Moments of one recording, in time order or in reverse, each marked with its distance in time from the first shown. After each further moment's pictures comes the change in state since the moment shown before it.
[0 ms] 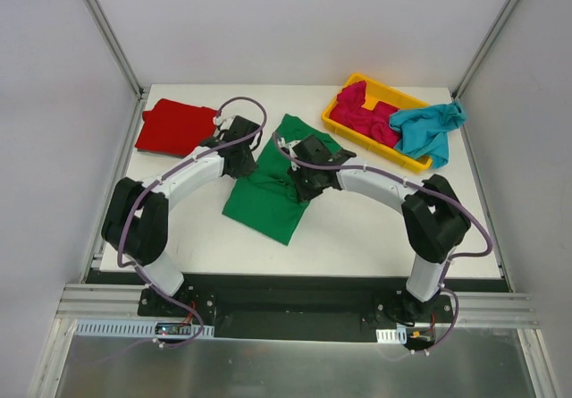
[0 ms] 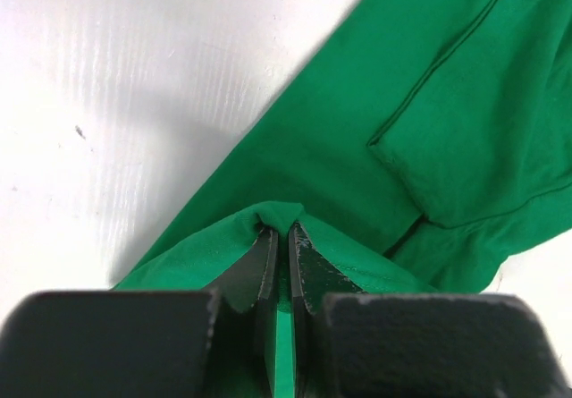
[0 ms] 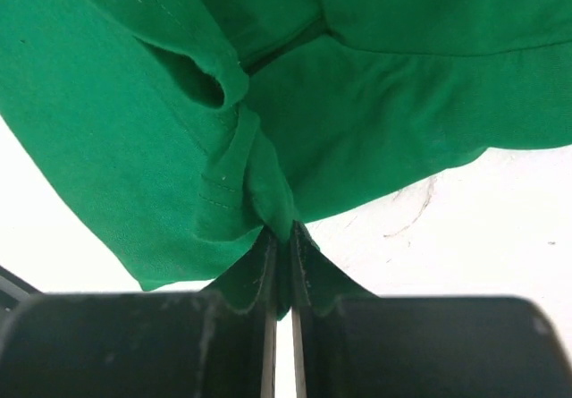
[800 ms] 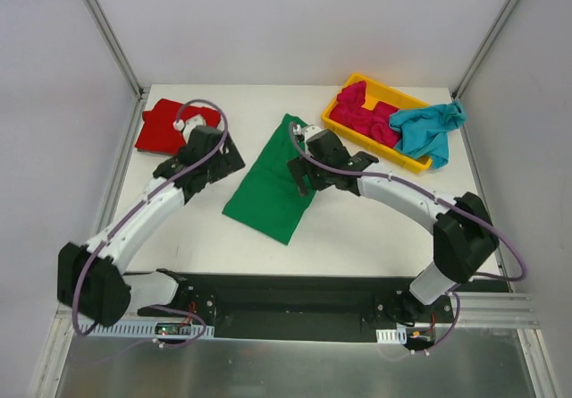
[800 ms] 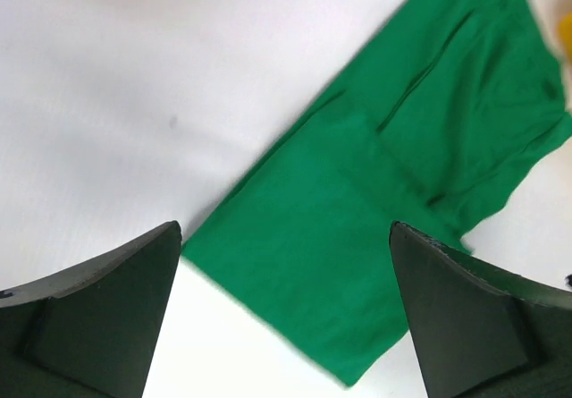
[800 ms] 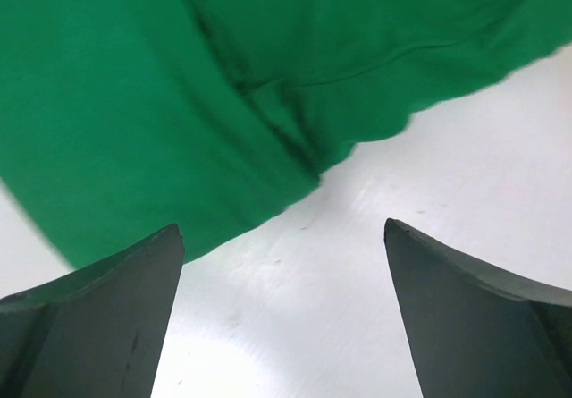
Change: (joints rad) left arm 0.075 -0.328 -0.129 0.029 -0.008 0.024; right arm -0.021 -0.146 -0.051 0.058 0.245 -0.003
